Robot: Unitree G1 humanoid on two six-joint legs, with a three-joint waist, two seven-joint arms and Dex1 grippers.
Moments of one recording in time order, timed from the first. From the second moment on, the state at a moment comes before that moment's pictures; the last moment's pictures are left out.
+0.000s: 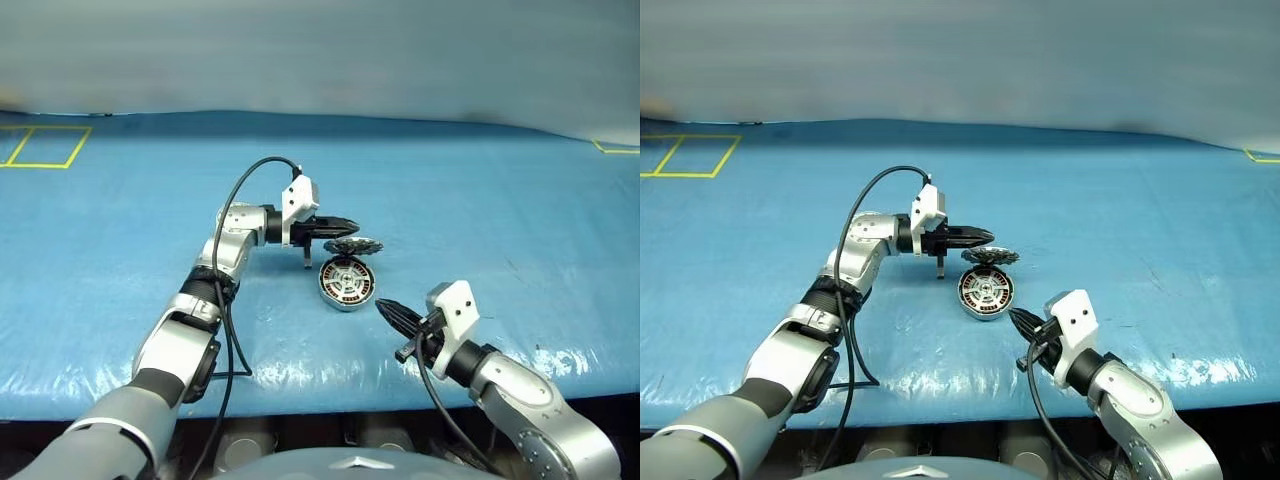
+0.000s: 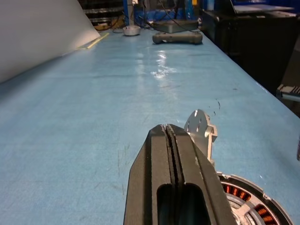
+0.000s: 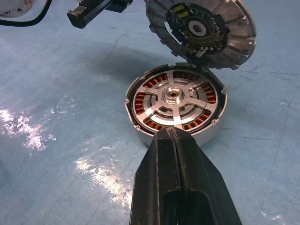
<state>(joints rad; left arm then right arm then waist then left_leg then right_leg) -0.81 0.20 -0.21 0.72 -0.18 -0.14 -1.26 0.36 -0.44 -0.01 -0.78 0.47 0.66 0.40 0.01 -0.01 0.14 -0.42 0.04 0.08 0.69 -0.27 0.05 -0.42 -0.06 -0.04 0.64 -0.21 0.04</state>
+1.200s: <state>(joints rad) -0.62 0.28 -0.24 0.42 -0.19 -0.25 -1.21 0.20 -0.39 0.04 -0.77 0.40 0.63 0.33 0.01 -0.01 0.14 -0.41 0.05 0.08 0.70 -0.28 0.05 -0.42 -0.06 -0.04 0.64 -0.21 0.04</state>
